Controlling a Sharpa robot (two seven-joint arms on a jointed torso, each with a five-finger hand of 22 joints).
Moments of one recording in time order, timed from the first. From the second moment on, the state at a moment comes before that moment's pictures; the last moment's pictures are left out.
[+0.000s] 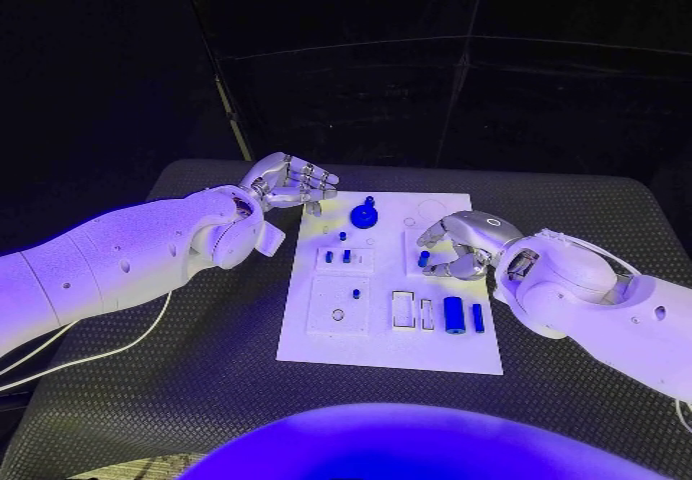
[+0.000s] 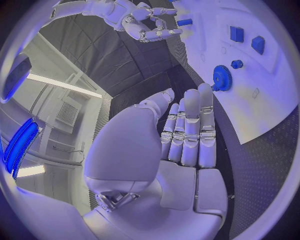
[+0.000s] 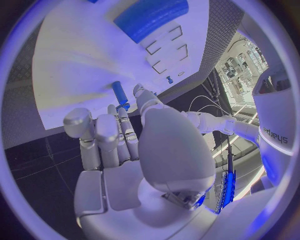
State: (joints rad) left arm 1.05 -0.83 0.08 1.37 -0.48 -0.26 0.24; left_hand 1.42 -0.15 0.35 0.07 0.19 1.01 0.17 0.09 0.07 1.11 0.10 0.18 0.08 1.21 0.02 0.90 0.51 0.18 1.17 0.12 0.45 0.87; right arm 0.89 -0.84 0.19 1.66 -1.74 -0.19 -0.23; right_hand 1.41 -0.14 0.14 0.12 0.17 0.89 0.15 0.07 0.07 0.89 0.12 0.23 0.07 1.46 0.02 1.16 0.95 0.10 1.23 0.13 1.22 1.03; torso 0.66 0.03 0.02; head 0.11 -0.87
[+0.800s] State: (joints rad) left arm 1.05 -0.83 0.08 1.37 -0.48 -0.26 0.24; left_hand 1.41 -0.15 0.35 0.07 0.19 1.01 0.17 0.09 0.07 1.11 0.10 0.19 0.08 1.21 0.02 0.89 0.51 0.18 1.17 0.12 0.45 0.86; right arm 0.89 -0.80 0.19 1.62 -1.75 -0.14 -0.24; right_hand 1.47 -0.06 0.23 0.12 0.13 1.02 0.15 0.11 0.08 1.10 0.07 0.31 0.07 1.47 0.00 1.21 1.00 0.10 1.30 0.10 1.29 1.14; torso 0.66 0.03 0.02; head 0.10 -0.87
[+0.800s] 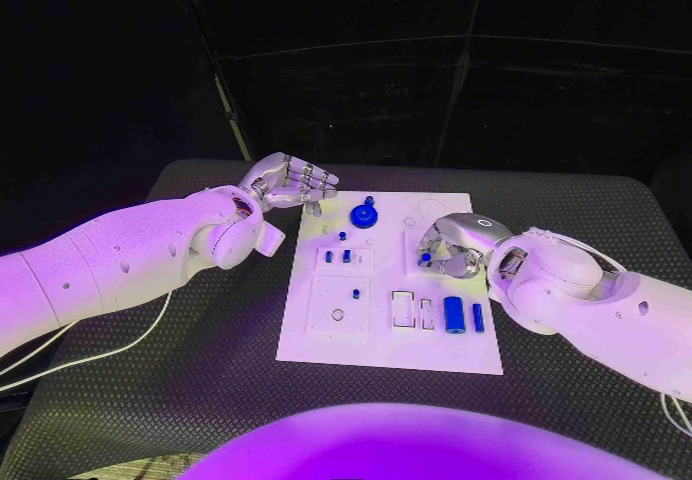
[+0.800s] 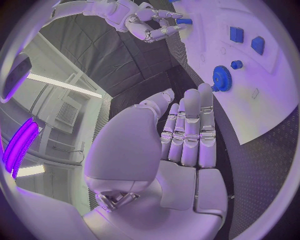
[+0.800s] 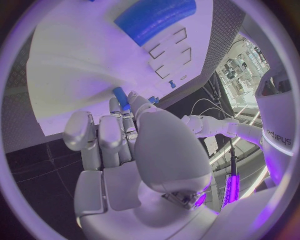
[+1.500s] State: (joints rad) left arm 1.05 -0.83 0.08 1.37 -0.48 -0.23 0.24; left_hand 1.41 -0.15 0.35 0.07 0.19 1.01 0.17 0.09 0.07 1.11 0.11 0.19 0.08 1.21 0.02 0.89 0.50 0.18 1.17 0.12 0.45 0.86; right arm 0.89 -0.80 0.19 1.62 -1.75 -0.16 -0.25; right_hand 1.50 -0.06 0.33 0.10 0.10 1.06 0.15 0.11 0.07 1.14 0.08 0.27 0.07 1.47 0.00 1.22 1.01 0.10 1.31 0.10 1.31 1.16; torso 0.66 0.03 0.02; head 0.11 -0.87
